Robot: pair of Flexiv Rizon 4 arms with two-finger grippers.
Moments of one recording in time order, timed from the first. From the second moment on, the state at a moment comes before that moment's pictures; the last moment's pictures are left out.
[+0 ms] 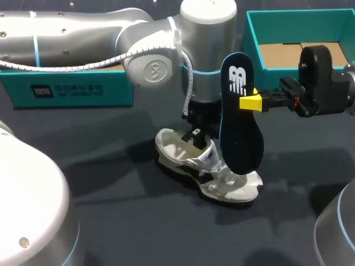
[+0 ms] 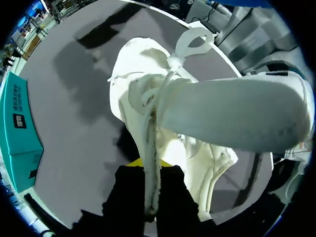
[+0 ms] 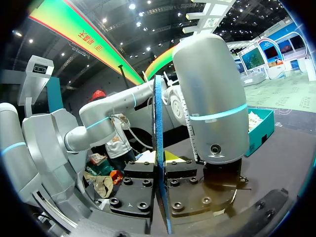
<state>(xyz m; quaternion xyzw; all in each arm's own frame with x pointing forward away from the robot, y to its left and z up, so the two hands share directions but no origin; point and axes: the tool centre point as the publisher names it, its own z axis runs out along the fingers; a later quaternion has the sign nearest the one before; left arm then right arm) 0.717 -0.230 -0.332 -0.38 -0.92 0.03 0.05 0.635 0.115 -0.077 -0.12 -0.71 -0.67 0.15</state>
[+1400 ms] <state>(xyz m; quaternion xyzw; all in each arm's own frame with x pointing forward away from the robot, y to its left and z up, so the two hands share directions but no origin) 0.739 -0.231 -0.345 -0.72 -0.69 0.08 -0.02 0.635 0.115 -0.077 -0.12 -0.71 -0.67 0.15</state>
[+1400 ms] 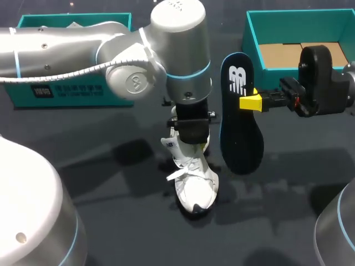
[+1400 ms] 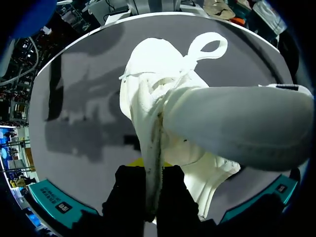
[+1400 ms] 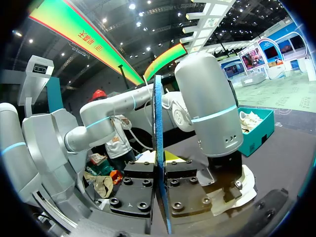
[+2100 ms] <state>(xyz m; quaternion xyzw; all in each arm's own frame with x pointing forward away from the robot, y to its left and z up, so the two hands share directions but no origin) 0.741 -0.256 -0.367 -0.75 -0.66 0.08 -0.01 0.635 0.115 -0.077 -0.12 -0.71 -0.67 0.15</state>
